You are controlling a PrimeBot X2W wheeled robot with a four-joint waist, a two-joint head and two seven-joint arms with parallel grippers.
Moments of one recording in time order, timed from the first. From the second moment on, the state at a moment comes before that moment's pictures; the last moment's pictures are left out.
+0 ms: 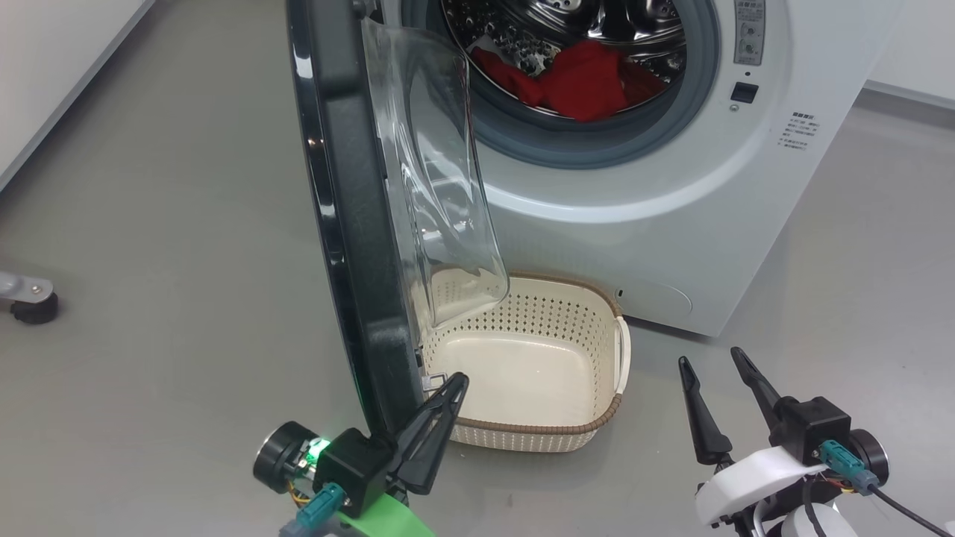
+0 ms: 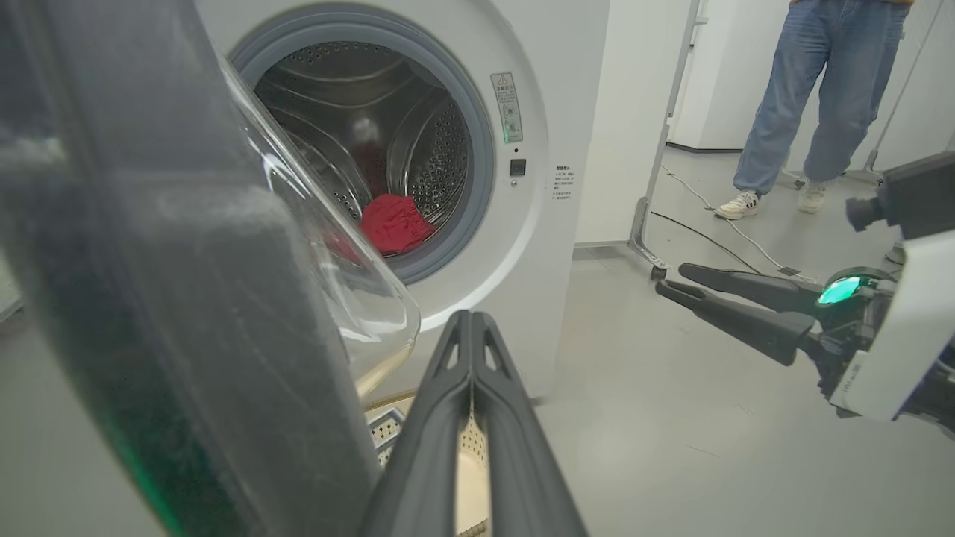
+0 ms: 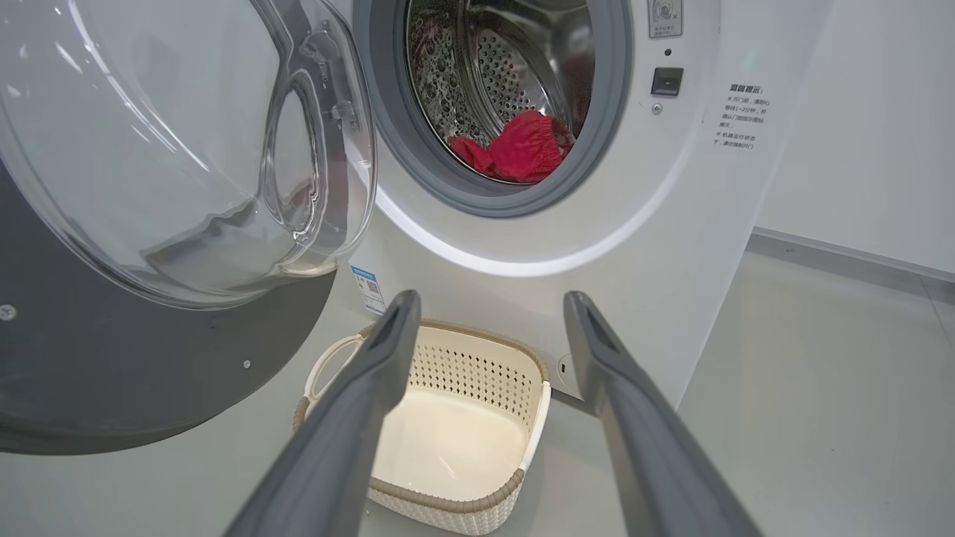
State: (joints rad) left arm -0.06 0.07 -0.55 -0.03 -0.29 -0.08 -0.11; right arm -0.02 -0.05 0.15 0.29 0.20 0.08 -0.26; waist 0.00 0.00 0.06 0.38
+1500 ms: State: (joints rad) left arm -0.05 0.07 -0.25 0.13 -0.38 0.09 -0.20; right arm -0.04 -0.05 0.12 0.31 0.19 0.09 -0.26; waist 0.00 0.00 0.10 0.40
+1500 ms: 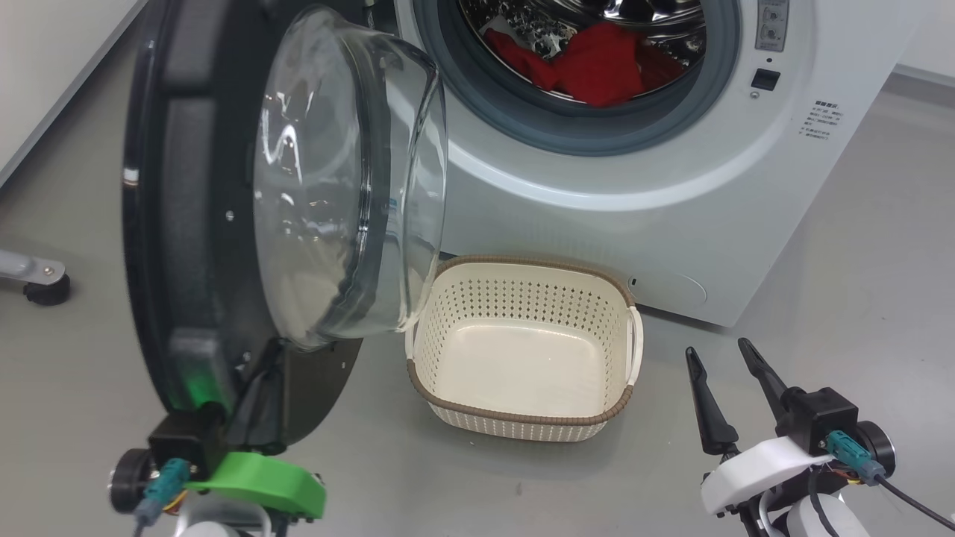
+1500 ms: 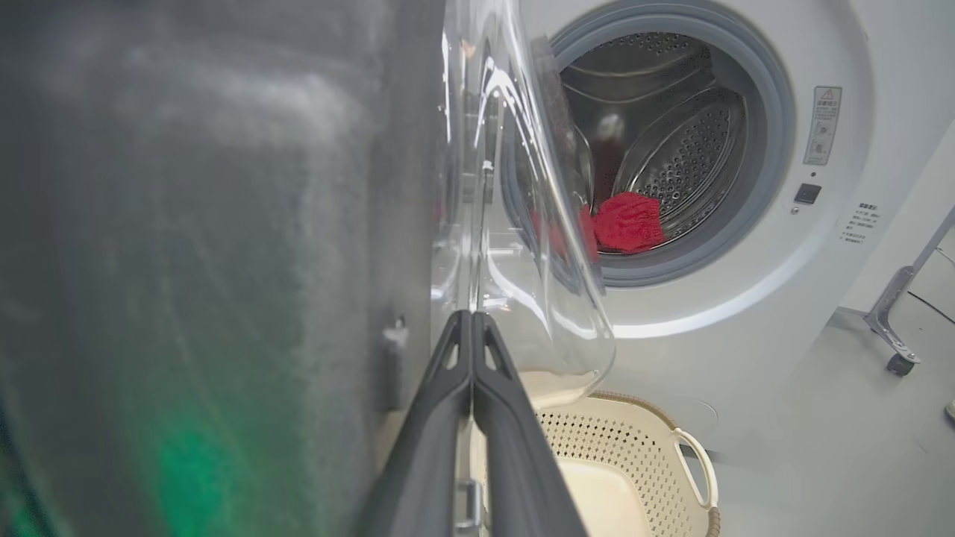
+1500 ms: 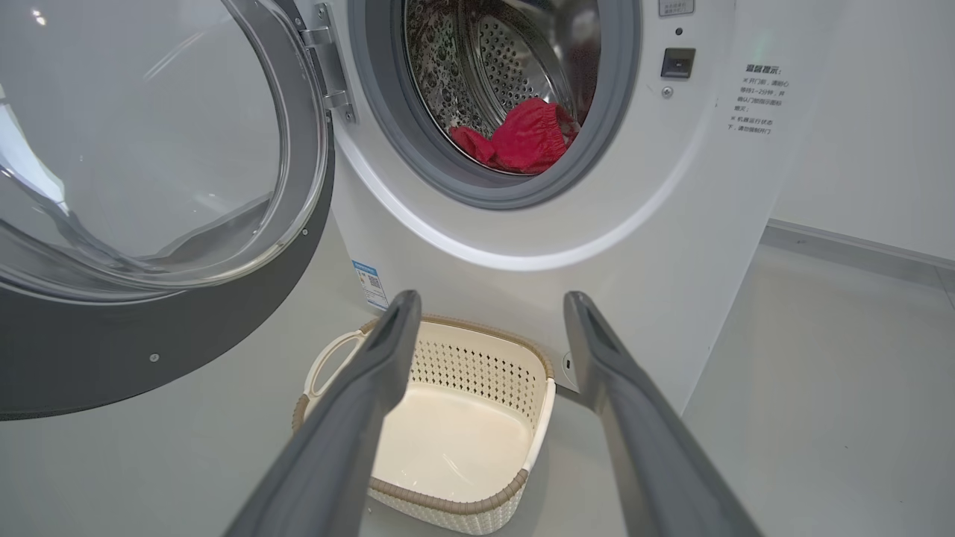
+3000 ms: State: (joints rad) left arm -0.20 0.17 0.14 0.41 -0.47 0.11 -0.25; right arm -0.07 -0.05 0.09 0.31 0.16 0.10 -0.26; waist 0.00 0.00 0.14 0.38
